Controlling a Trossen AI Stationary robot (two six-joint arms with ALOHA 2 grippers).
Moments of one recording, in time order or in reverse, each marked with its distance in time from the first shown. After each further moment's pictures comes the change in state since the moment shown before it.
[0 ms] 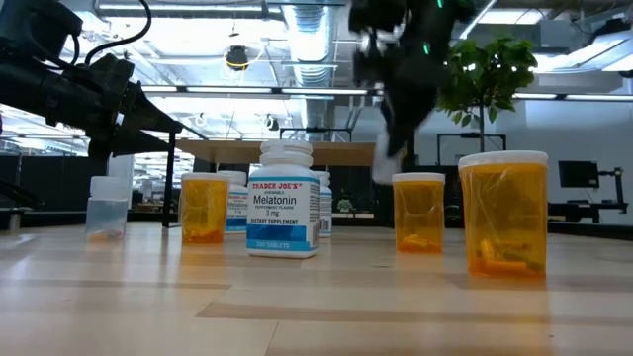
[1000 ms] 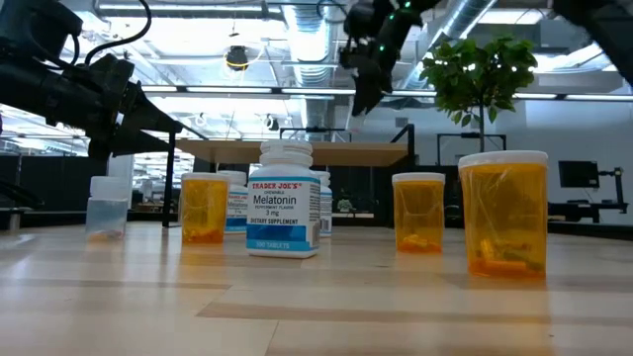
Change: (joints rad) left arm 0.000 0.000 0.000 0.000 0.000 0.000; right arm -0.524 0.290 0.778 -0.325 -0.090 -0.197
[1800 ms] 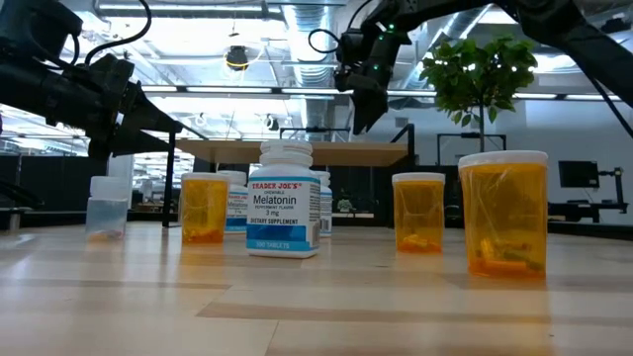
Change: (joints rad) left arm 0.000 0.000 0.000 0.000 0.000 0.000; right arm -0.049 0.156 0.156 -0.149 -0.045 -0.061
